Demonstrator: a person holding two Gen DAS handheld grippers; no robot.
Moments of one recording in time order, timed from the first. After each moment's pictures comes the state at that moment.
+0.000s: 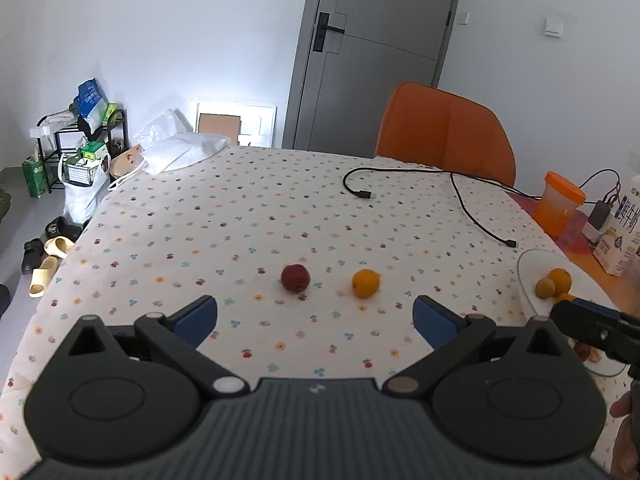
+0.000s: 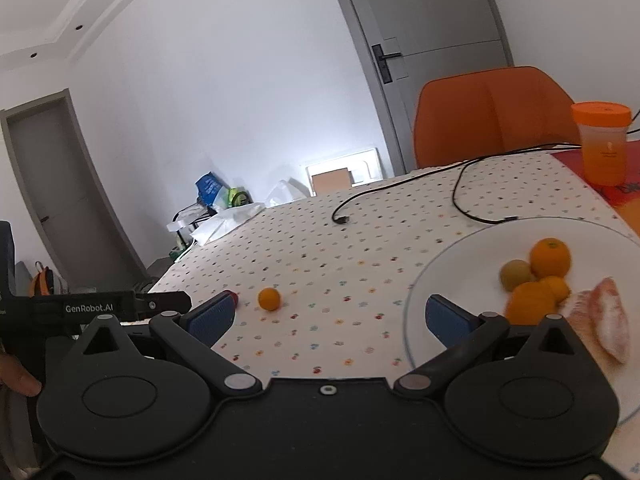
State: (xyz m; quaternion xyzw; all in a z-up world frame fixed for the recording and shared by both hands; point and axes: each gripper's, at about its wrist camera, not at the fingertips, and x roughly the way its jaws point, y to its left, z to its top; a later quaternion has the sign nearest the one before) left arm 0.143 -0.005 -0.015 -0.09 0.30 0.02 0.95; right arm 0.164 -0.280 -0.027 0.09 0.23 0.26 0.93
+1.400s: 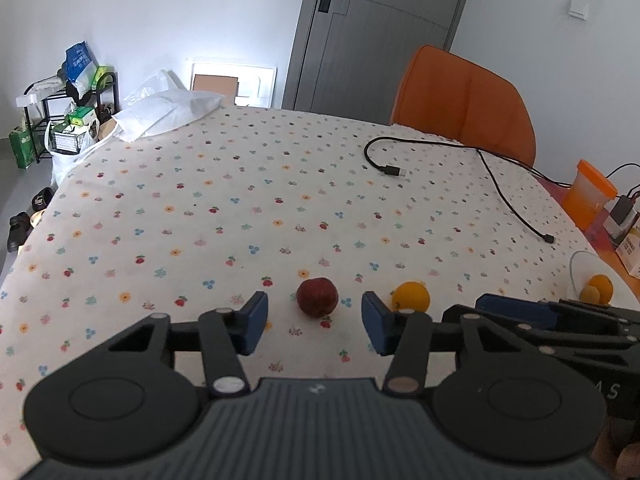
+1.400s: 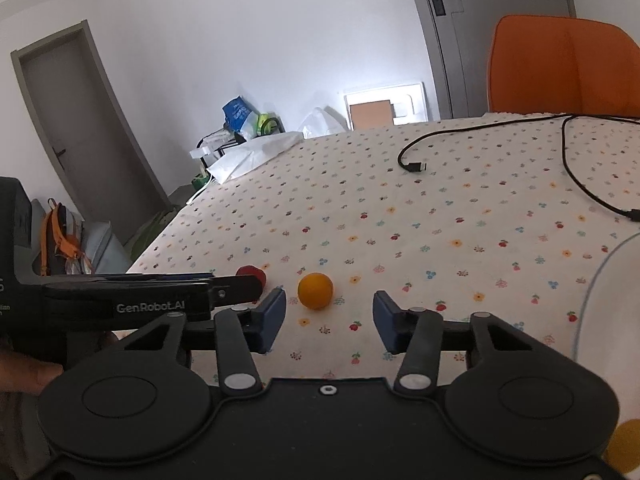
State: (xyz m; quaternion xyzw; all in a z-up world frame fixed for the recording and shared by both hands) left arm 0.219 0.017 -0.050 -0.10 0.35 0.01 0.93; right arm 0.238 -0.186 -0.047 0.04 0.33 0.32 0.89
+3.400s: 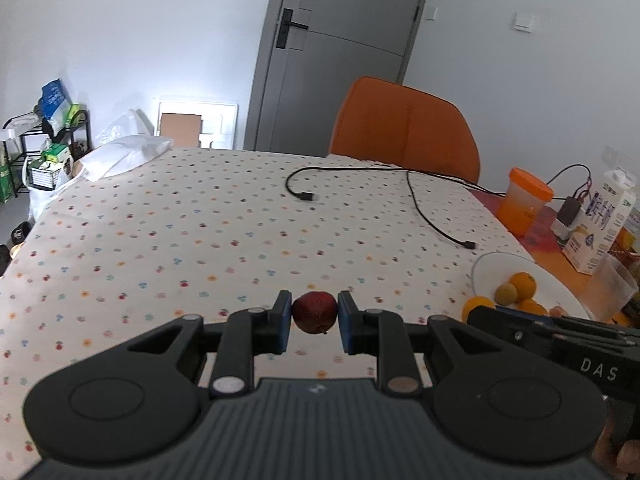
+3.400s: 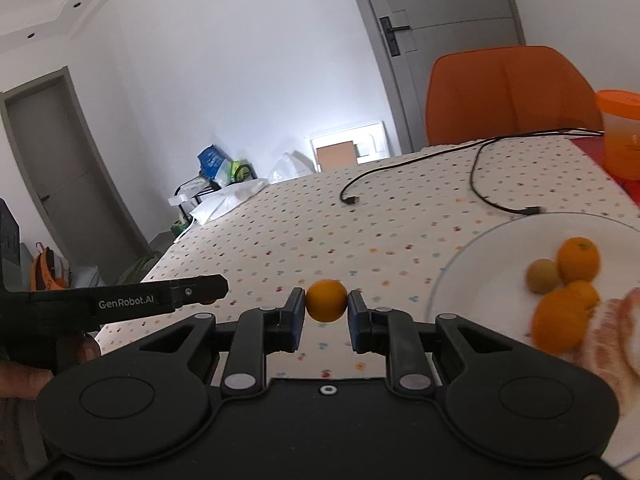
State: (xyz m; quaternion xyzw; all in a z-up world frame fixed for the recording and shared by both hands) left arm 0.169 -0.047 -0.013 -0.09 0.30 -0.03 0.95; right arm 0.185 -0.268 -0.025 0.08 0.27 0.27 0.92
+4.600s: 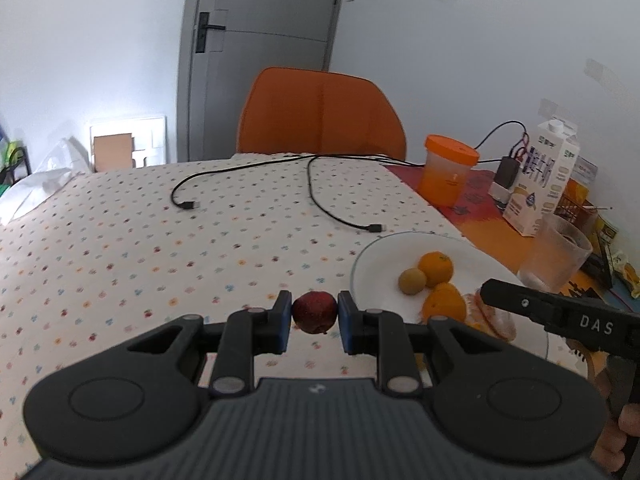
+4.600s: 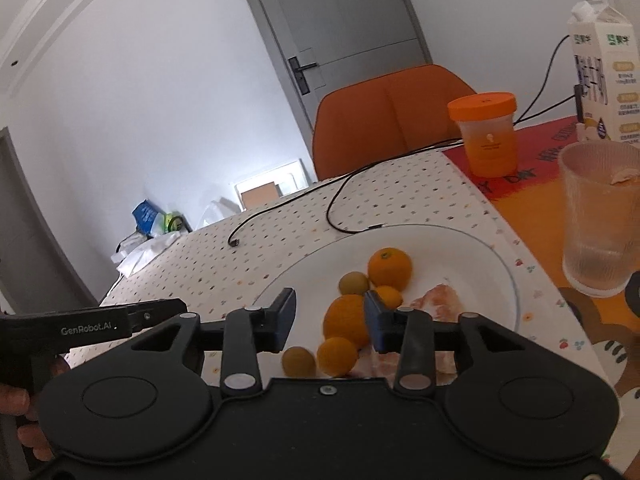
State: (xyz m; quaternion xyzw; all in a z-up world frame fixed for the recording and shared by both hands) left arm 0.184 -0.144 -0.008 -0.04 0.29 -0.12 0.95; right arm 0.173 -0.383 -0.031 0.14 0.24 0.16 0.95
